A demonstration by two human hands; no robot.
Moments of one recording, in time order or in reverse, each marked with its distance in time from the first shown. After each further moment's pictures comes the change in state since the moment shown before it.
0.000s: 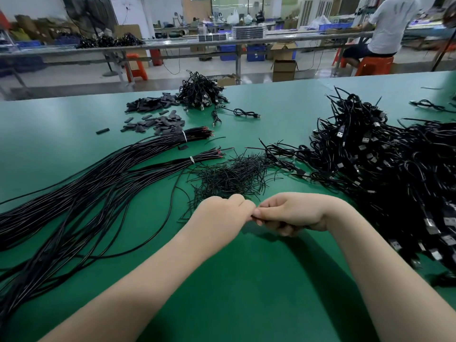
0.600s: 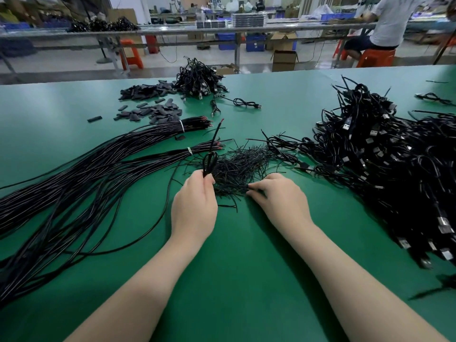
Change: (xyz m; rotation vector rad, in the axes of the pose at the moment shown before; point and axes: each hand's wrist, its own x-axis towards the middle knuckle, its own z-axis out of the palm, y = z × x) left_hand -0.007 -0.011 0.036 -0.722 0.326 -0.834; right_hand 0.053 0.025 0.026 -0.668 1.000 -0.123
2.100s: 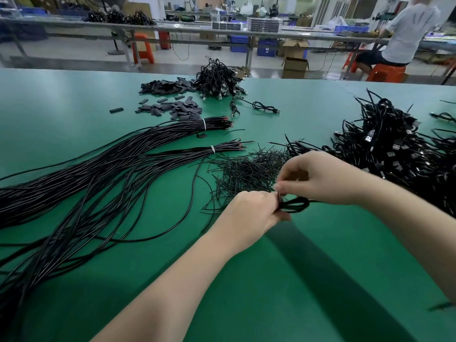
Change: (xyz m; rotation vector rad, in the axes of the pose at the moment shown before) left_hand -0.004 0.021 -0.005 0.060 -0.551 0.505; right_hand 0.019 -0.044 -0.100 0.131 -0.422 -0.284
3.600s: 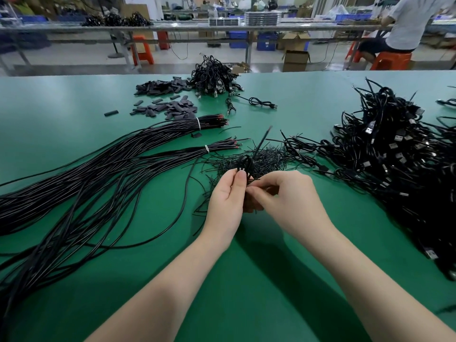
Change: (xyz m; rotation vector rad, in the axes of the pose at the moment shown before) left_hand 0.003 -0.009 0.017 -1.098 0.514 -0.463; right_hand -0.002 -0.012 0.074 0.251 0.454 0.198
